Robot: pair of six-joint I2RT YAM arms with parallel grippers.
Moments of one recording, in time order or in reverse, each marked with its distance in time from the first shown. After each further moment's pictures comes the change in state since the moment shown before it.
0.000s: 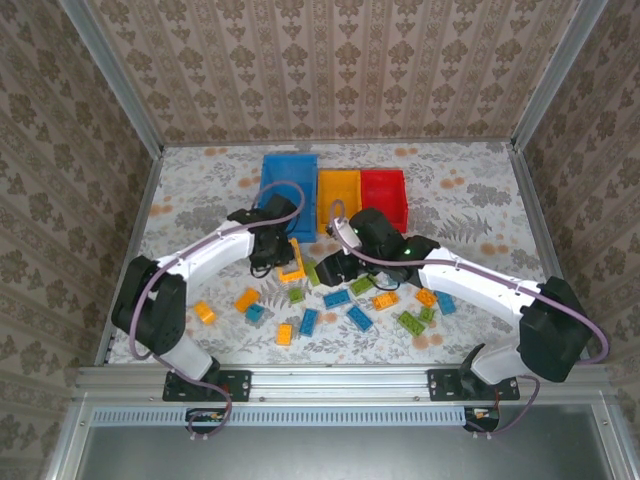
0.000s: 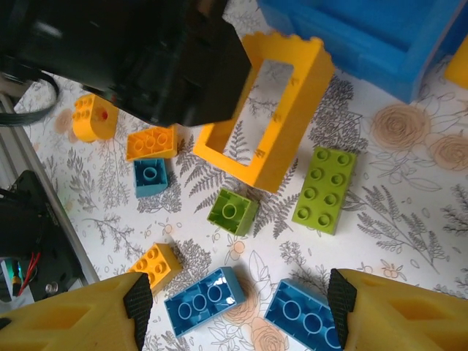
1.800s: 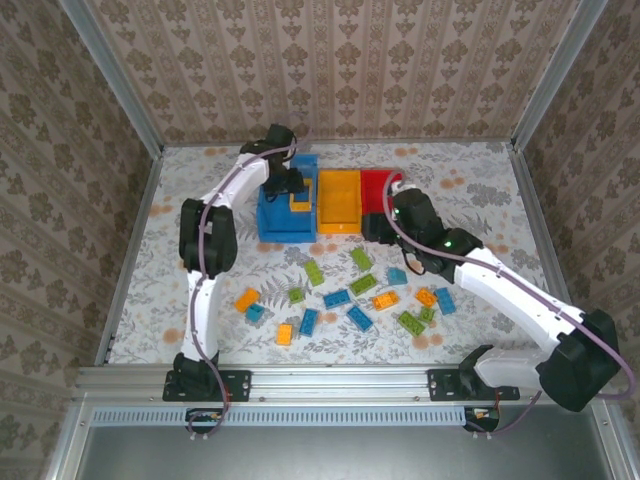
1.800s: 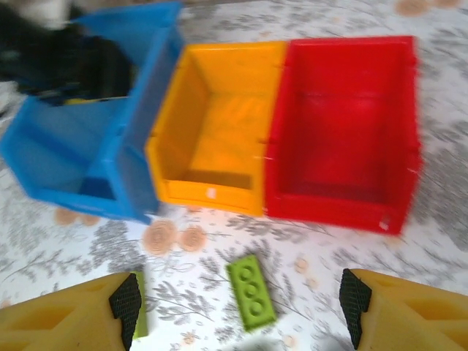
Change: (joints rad) left arm 0.227 0.690 0.902 -0.067 0.133 0.395; right arm -0.196 -0.188 -0.004 -0.102 0.489 0.188
